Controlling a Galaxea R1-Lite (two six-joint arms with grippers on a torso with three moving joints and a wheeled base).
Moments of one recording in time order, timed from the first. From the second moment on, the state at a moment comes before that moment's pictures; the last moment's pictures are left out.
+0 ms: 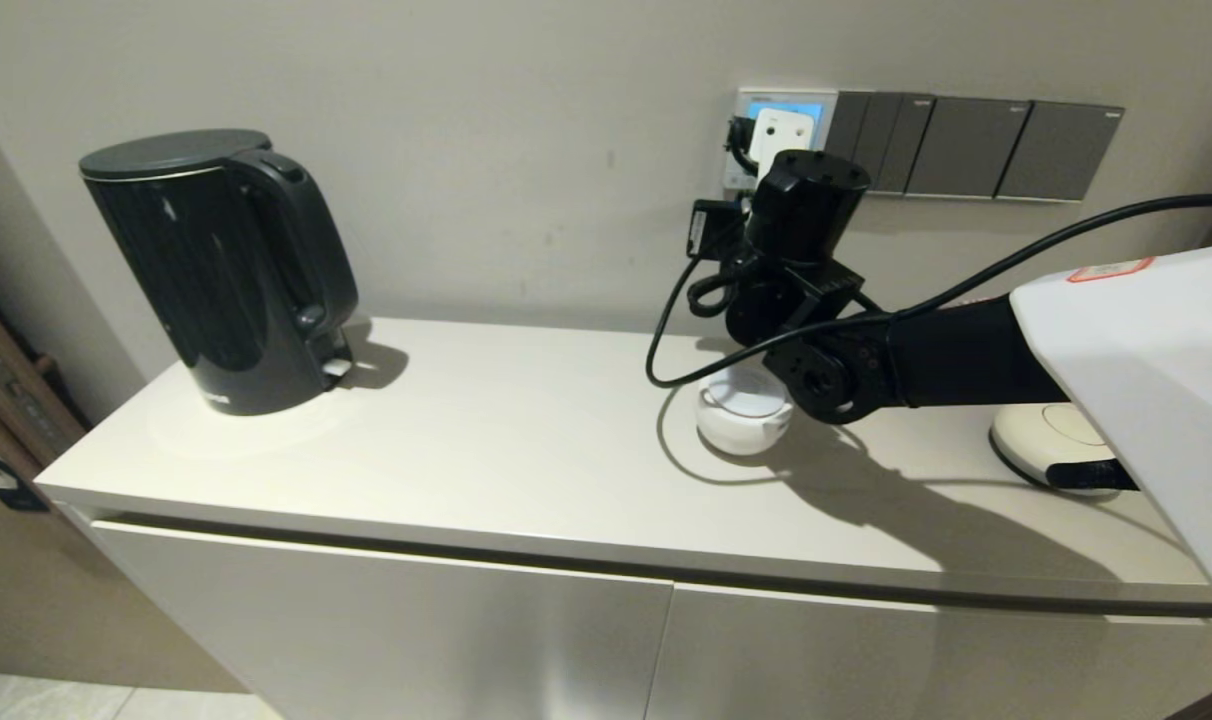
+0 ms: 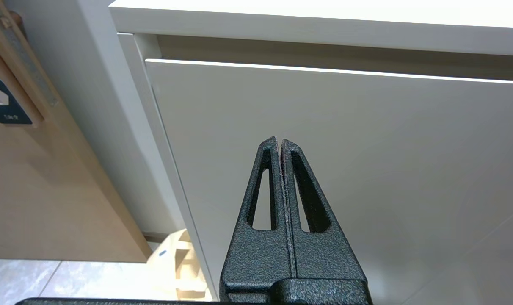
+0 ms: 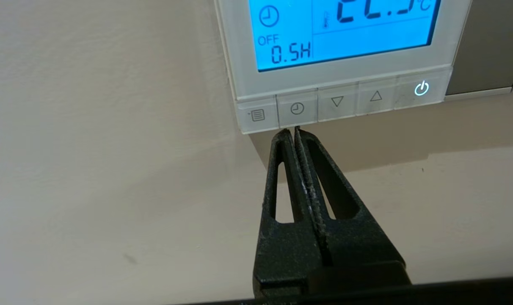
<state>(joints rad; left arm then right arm) 0.01 0.00 0.00 0.00 0.00 0.01 0.55 2.16 -1.67 -0.86 -0.69 -0.12</state>
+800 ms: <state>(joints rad) 0.01 0.00 0.00 0.00 0.00 0.01 0.56 2.12 -1.61 -0.88 -0.69 -0.12</state>
